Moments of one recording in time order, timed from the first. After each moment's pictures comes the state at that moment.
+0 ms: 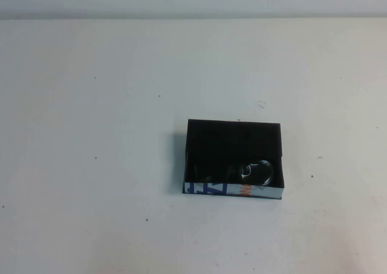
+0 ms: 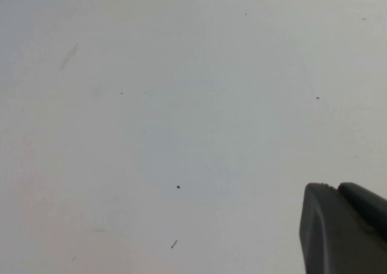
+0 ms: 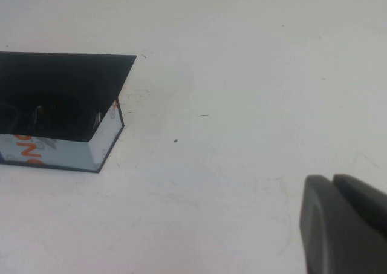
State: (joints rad) right arm 0.12 -0.01 0.03 0.19 0.31 -0.07; left arm -0.06 -0.02 0.02 -0.01 0.36 0.08
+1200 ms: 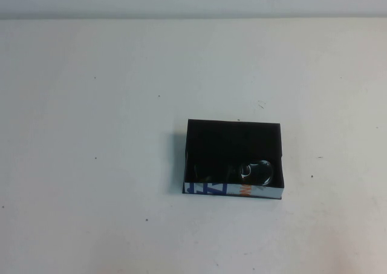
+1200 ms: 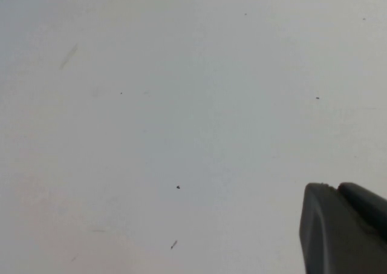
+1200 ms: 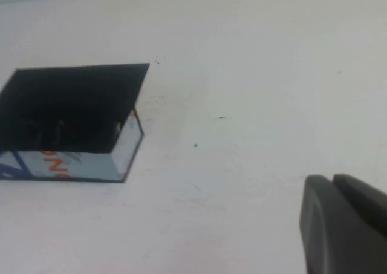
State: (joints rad) right arm 0.12 -0.01 0.03 0.28 0.31 -0.06; left arm -0.06 -0.02 0.02 -0.01 0.36 0.08
